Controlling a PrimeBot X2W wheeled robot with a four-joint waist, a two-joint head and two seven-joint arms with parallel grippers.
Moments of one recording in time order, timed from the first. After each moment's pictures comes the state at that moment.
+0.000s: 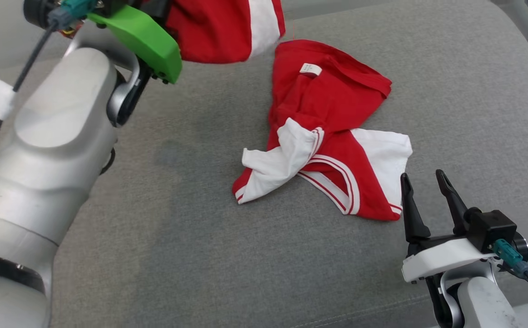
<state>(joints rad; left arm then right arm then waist) -1.20 0.26 -0.83 0.76 -0.69 -0.08 -0.26 -0.12 -0.05 0.04 0.20 0.16 0.13 -0.26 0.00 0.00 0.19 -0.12</state>
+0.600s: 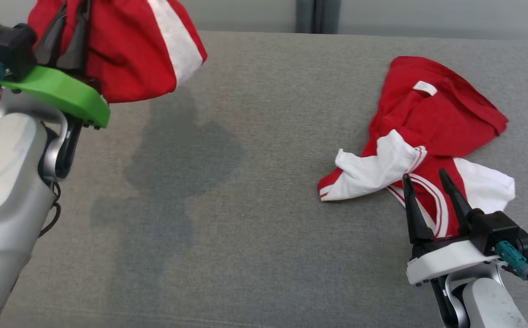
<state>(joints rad) -0.95 0.47 -0.68 0.53 -0.72 0.03 -0.26 -0.11 -0.08 0.05 0.17 0.14 0.13 -0.26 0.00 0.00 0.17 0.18</state>
